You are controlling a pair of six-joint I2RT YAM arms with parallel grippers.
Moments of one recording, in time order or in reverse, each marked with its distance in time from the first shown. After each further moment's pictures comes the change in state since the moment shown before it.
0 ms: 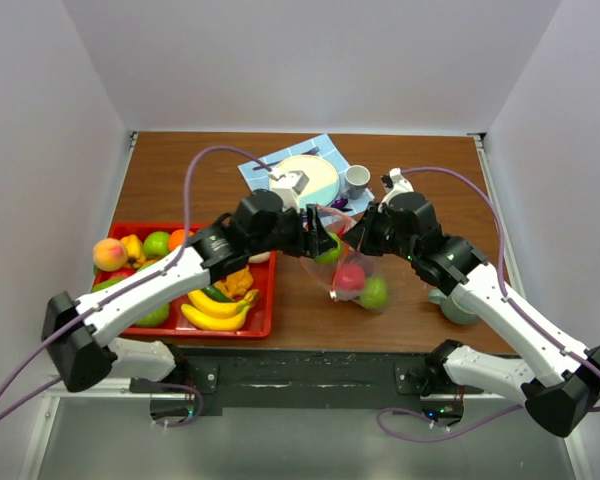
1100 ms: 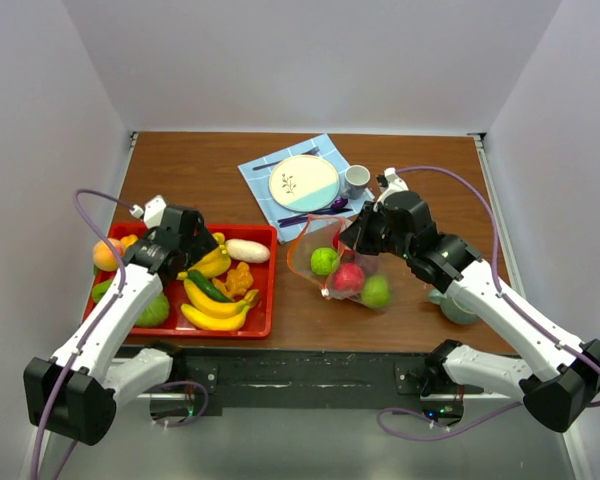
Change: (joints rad) left arm 0.575 -0.259 -0.285 -0.471 -0.500 -0.187; right arm 0.009 0.029 0.000 0.025 -0.010 0.001
